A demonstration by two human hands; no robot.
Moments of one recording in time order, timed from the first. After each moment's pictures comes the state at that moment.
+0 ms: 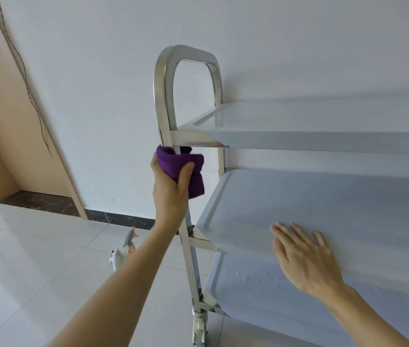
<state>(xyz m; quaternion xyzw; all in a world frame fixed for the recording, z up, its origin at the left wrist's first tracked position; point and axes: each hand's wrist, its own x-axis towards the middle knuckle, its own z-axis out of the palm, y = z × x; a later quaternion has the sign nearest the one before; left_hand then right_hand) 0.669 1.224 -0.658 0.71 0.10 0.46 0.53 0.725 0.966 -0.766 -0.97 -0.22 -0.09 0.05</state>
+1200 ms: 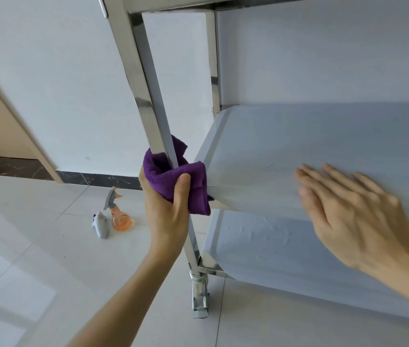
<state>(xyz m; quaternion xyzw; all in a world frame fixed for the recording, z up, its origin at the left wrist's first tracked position) 0.676 1.233 -0.819 0.69 0.08 0.47 0.55 0.725 0.969 -0.788 -0.92 -0.26 -0.29 0.08</state>
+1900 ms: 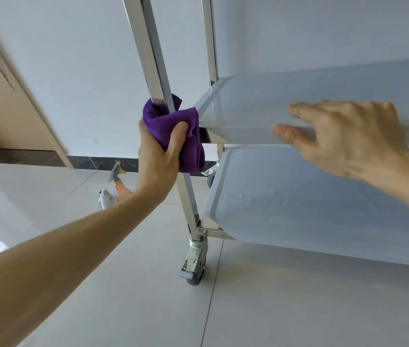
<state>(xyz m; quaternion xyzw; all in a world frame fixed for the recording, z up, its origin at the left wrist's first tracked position) 0.633 1.213 -0.833 0.76 0.06 0.42 0.50 0.719 0.942 -0.804 -0.86 -0.30 -0.39 0.09</state>
